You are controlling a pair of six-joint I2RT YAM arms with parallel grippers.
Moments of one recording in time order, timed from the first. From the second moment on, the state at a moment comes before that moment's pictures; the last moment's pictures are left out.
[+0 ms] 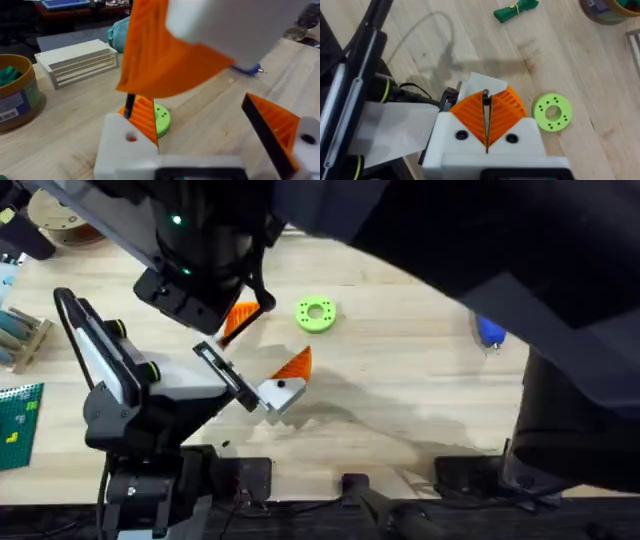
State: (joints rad) left arm 0.05 0.01 0.02 -0.09 0.85 -0.01; right arm 1.12 2.07 2.37 -1.37 0.06 -0.01
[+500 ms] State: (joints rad) left arm 0.05 0.01 0.02 -0.09 0.85 -0.02; right arm 1.12 2.08 2.37 -1.37 0.06 -0.01
